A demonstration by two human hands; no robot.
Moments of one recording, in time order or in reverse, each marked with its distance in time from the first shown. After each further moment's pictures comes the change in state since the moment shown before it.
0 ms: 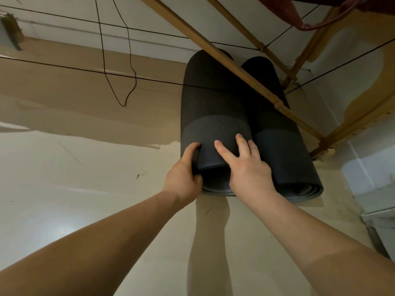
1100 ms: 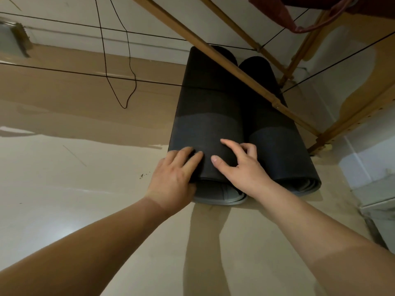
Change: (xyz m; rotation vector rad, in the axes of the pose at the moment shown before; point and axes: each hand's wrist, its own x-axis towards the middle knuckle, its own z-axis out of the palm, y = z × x) left_hand -0.019 -0.018 -0.034 0.661 0.126 0.483; right_hand -0.001 0.003 0.001 0.820 -0.114 0.154
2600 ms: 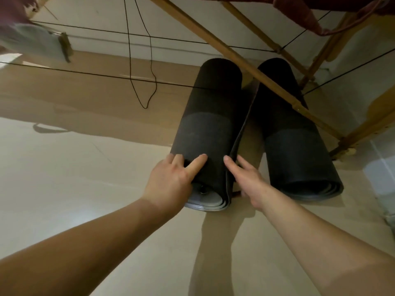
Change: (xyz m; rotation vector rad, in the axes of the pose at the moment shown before) left_hand -0.029 -0.017 -0.047 0.158 0.062 0.044; right_hand -0.005 -0.017 0.038 0.548 -0.114 0.353
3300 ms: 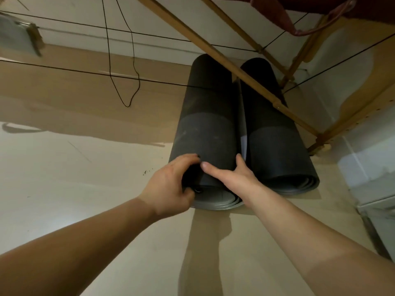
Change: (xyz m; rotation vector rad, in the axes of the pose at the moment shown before) left_hand 0.003 0.021 0.004 -0.623 -0.164 -0.169; right_hand -0.007 0.003 -0.015 -0.225 0.115 0.035
